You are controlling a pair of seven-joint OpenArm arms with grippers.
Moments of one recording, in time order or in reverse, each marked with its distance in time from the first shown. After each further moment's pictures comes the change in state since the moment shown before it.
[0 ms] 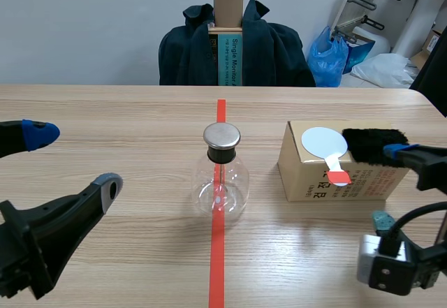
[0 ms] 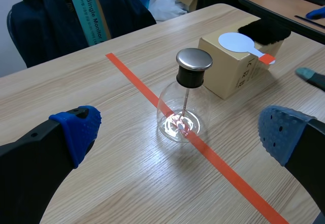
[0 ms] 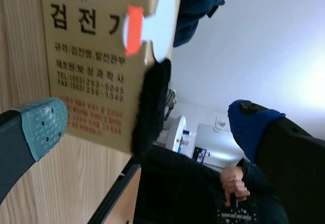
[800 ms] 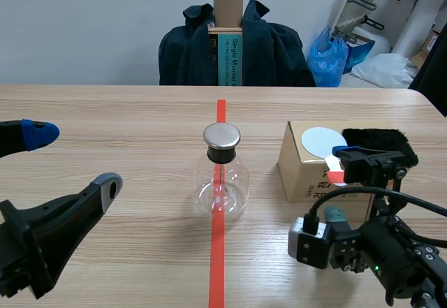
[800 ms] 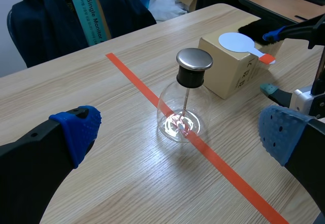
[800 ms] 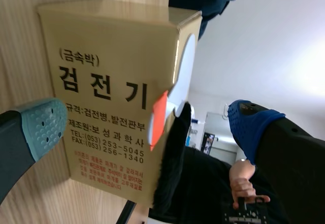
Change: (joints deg) left arm 0.0 0.0 0.0 0.0 0.0 0.0 0.0; right arm 10.3 -2.9 -15.2 -8.3 -2.0 -0.5 -17.2
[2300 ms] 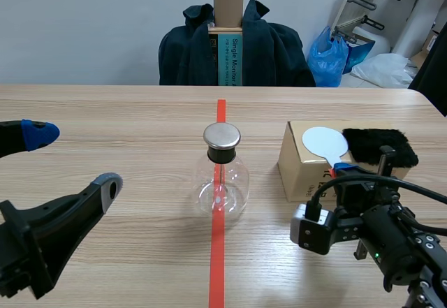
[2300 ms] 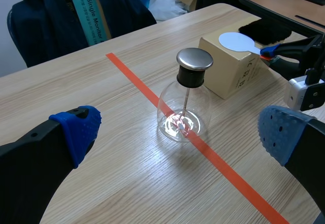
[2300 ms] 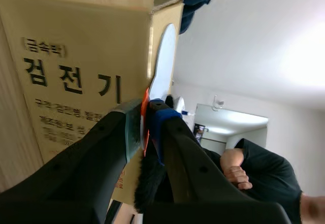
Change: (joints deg) left arm 0.0 0.0 0.0 0.0 0.0 0.0 0.0; right arm 1.2 0.0 0.2 0.0 -0.7 -2.6 -1.9
